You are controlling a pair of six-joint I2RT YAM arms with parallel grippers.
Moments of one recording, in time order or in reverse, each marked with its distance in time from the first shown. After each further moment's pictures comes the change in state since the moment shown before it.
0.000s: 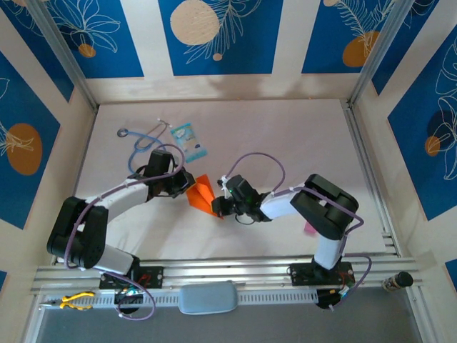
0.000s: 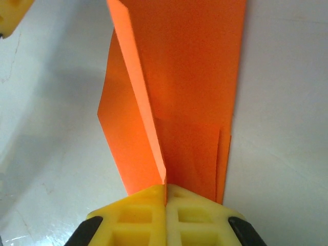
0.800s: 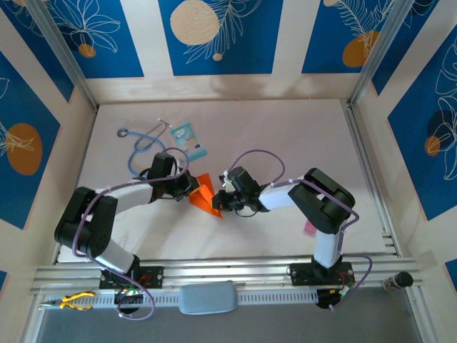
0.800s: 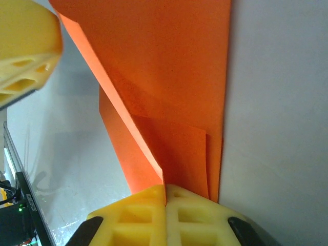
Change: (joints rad) left arm -0.003 0.103 -0.039 0.141 0.111 -0.001; right arm -0.068 0.043 0.080 -0.109 -0.169 0.115
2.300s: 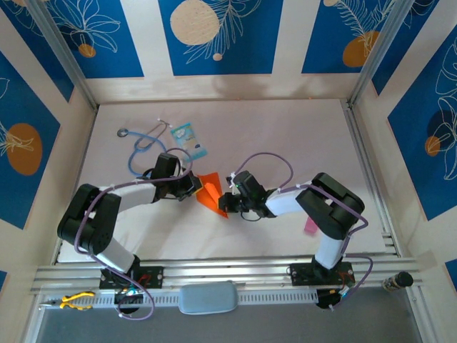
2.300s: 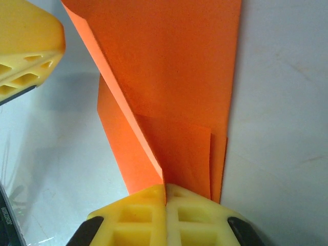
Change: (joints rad) left arm -0.037 0.022 0.010 0.025 -0.028 -0.004; right arm -0.005 -0.083 -0.109 0.053 0.119 -0.021
